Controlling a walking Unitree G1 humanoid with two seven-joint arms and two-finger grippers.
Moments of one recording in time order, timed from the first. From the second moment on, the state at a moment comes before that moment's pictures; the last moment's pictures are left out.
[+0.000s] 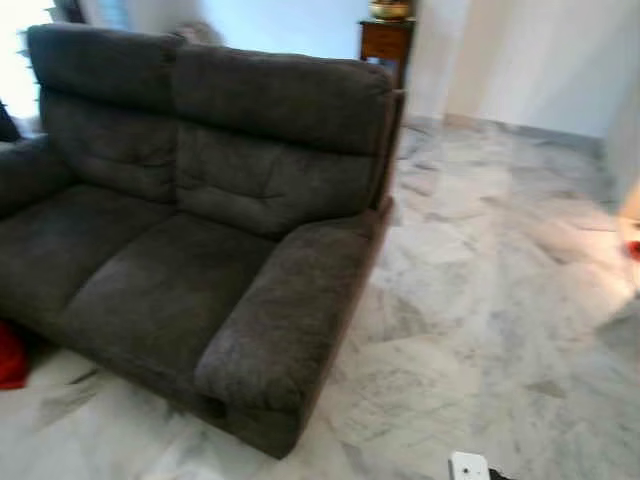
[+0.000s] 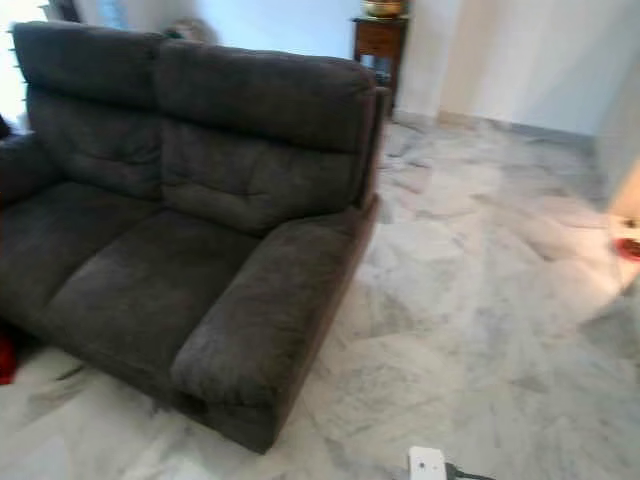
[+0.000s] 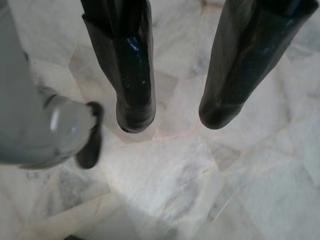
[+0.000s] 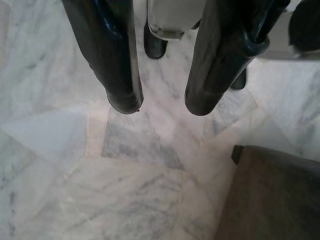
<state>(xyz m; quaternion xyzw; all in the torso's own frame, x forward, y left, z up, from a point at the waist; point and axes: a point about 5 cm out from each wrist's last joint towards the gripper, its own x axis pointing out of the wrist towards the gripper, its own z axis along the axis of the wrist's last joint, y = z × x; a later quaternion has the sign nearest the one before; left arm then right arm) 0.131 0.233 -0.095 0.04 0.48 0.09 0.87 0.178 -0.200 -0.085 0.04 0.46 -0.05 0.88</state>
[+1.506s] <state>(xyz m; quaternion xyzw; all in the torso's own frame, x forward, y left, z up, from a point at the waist) 0.144 0.250 -0.087 0.03 0.47 0.11 0.87 0.187 -0.190 -0.082 0.07 0.45 -0.05 0.89</state>
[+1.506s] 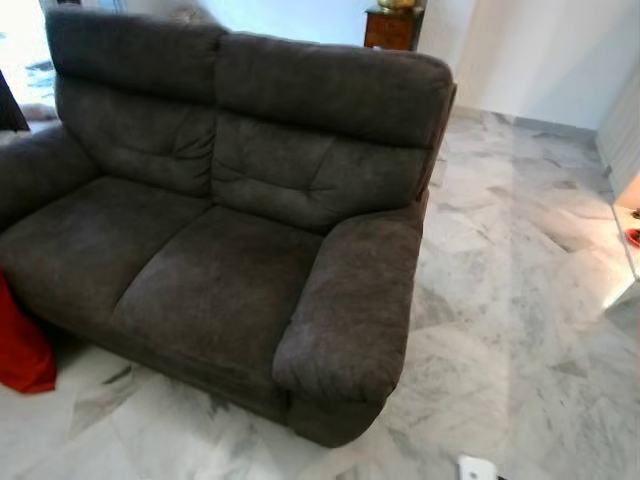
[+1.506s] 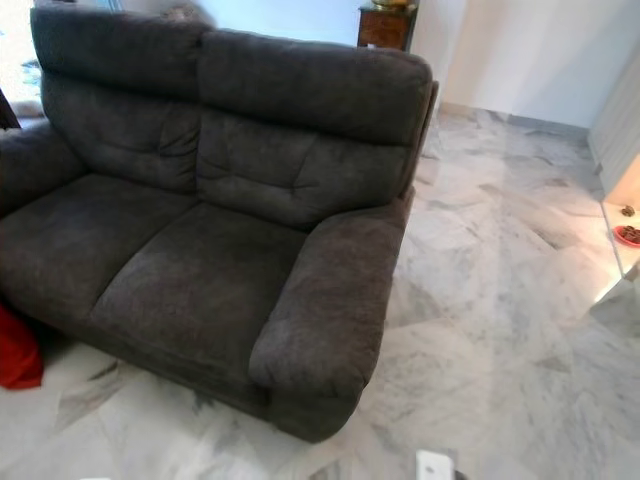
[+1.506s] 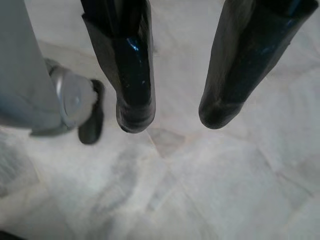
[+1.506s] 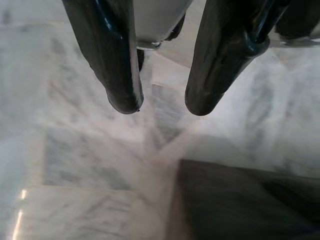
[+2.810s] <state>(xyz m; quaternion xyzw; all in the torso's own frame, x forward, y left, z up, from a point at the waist) 0.143 0.251 -0.087 0.03 0.47 0.11 0.87 0.182 -0.192 -0.084 0.06 0.46 -0.05 0.88</state>
